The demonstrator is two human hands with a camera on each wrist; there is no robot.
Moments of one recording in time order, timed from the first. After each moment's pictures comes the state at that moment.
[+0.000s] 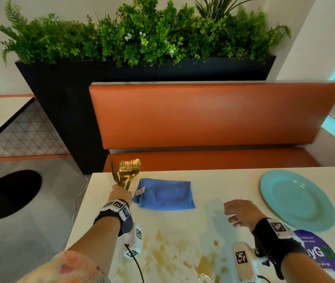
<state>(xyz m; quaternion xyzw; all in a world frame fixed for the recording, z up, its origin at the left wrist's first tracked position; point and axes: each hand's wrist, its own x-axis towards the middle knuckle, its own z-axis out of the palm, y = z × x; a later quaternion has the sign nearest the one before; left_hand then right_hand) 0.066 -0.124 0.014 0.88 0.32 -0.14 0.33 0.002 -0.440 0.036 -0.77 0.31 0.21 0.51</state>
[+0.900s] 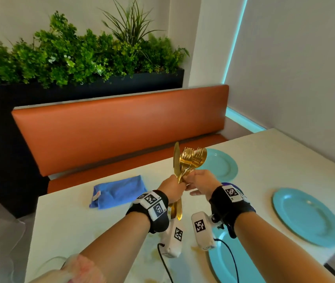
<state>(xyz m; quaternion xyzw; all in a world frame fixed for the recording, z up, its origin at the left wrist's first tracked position) -0.049 -0.319 0.100 0.87 -0.19 -0.29 0.35 -0.106 -0.417 0.137 -0.75 0.29 0.04 0.59</state>
